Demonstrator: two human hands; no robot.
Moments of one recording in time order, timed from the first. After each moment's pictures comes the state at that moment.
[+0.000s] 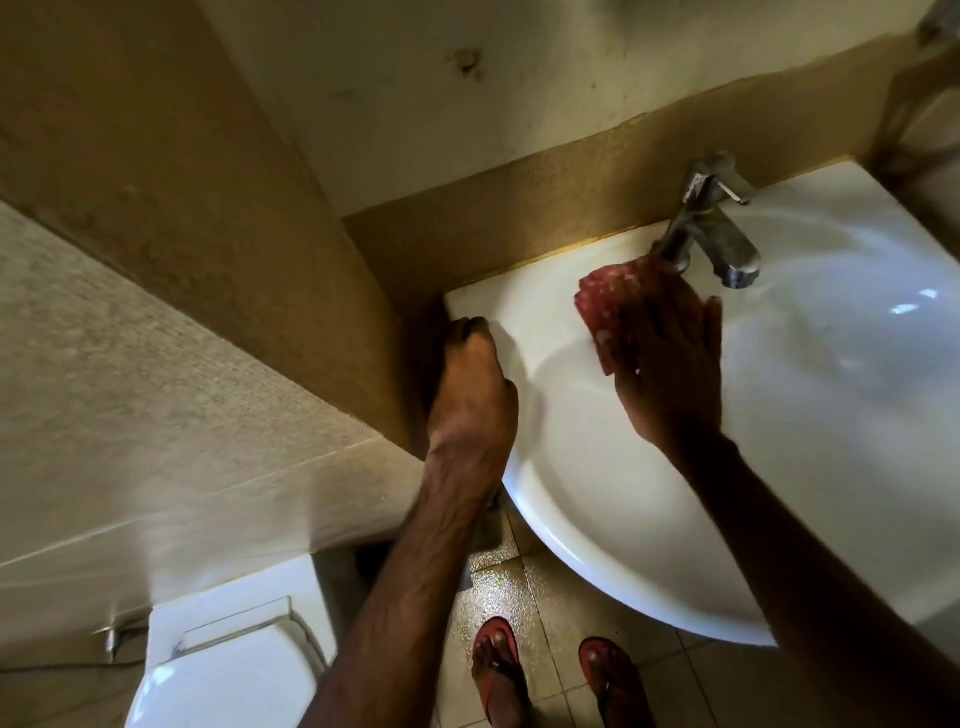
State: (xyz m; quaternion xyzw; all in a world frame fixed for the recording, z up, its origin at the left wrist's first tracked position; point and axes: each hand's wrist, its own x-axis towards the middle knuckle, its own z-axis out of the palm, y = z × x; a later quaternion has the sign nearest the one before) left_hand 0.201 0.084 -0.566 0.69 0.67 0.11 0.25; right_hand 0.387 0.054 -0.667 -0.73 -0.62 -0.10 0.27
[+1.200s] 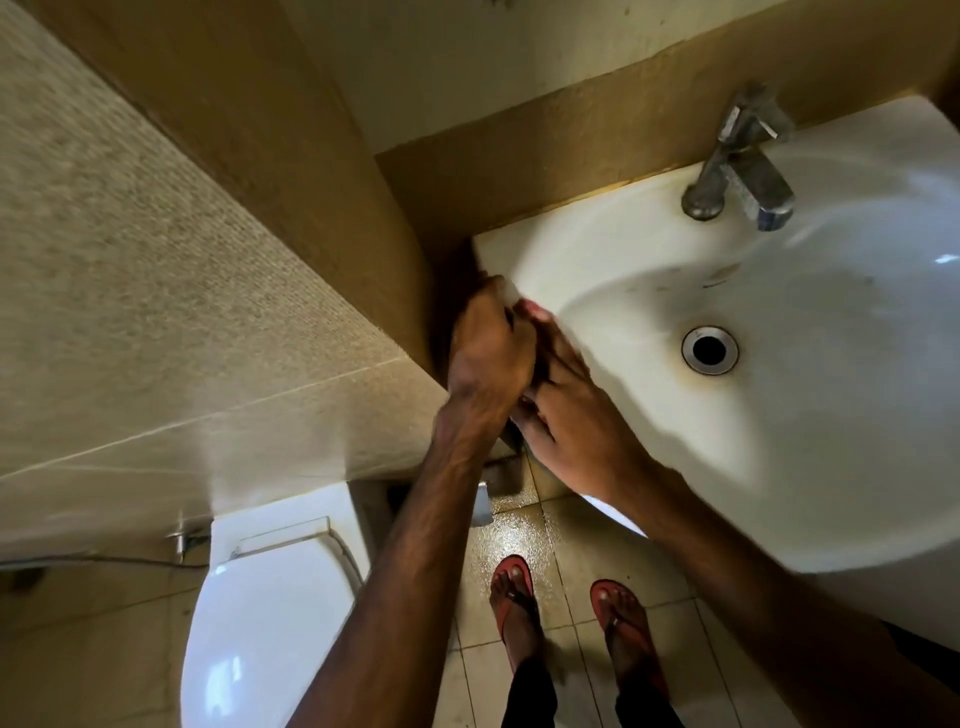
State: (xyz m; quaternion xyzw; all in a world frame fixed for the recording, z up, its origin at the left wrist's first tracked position) left_hand 0.195 0.059 -0.535 0.61 0.68 0.16 0.37; right_hand 0.285 -0.011 -0.625 -0.58 -0.72 0.25 0.27
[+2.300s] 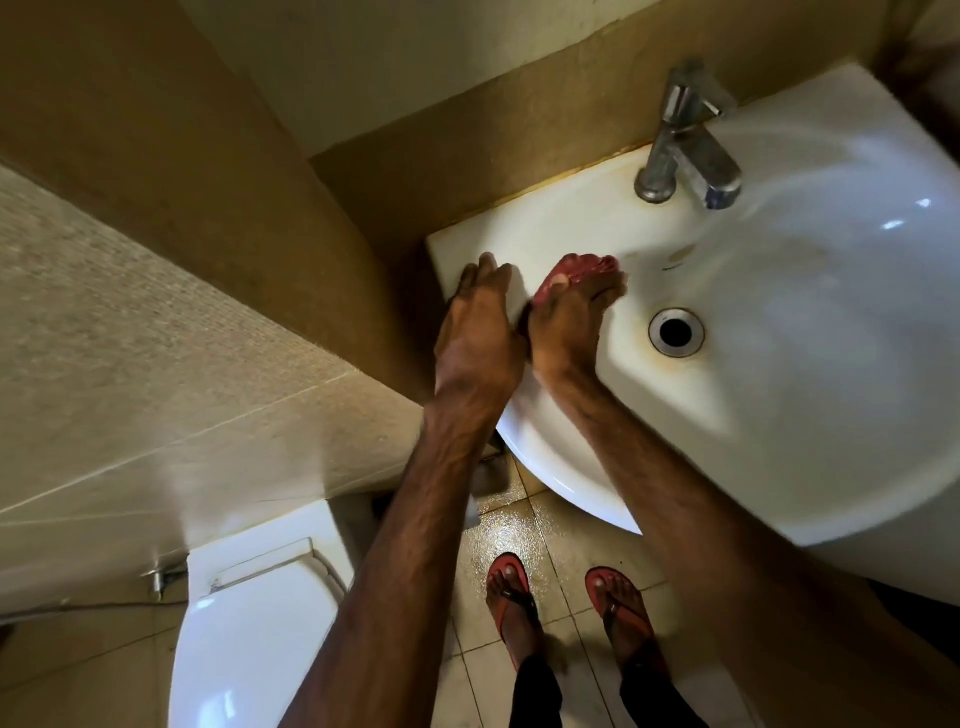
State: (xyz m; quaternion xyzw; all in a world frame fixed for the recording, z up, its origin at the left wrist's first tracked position) left_hand 0.213 0.071 -0.569 0.75 0.59 0.09 0.29; right_hand 0.298 0.069 -0.648 -0.82 -0.38 0.28 0.31
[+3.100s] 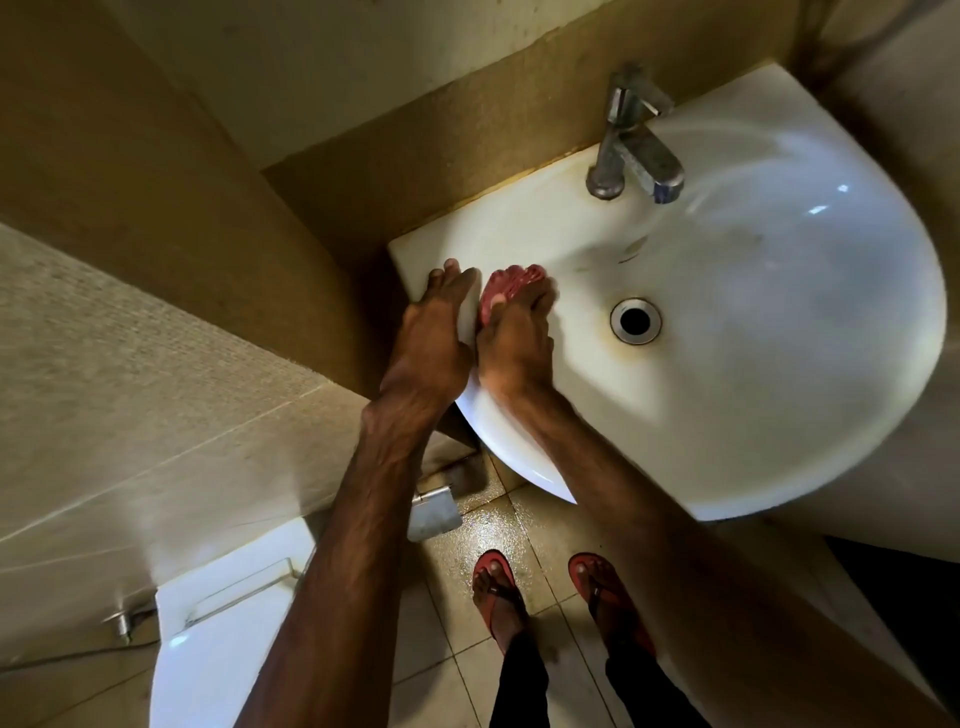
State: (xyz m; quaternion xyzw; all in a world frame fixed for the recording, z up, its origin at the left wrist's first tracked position) left_hand 0.189 0.083 -0.567 0.78 0.53 0.06 0.33; right_hand 0.274 0.055 -0.621 -0.82 -0.34 0.34 0.30
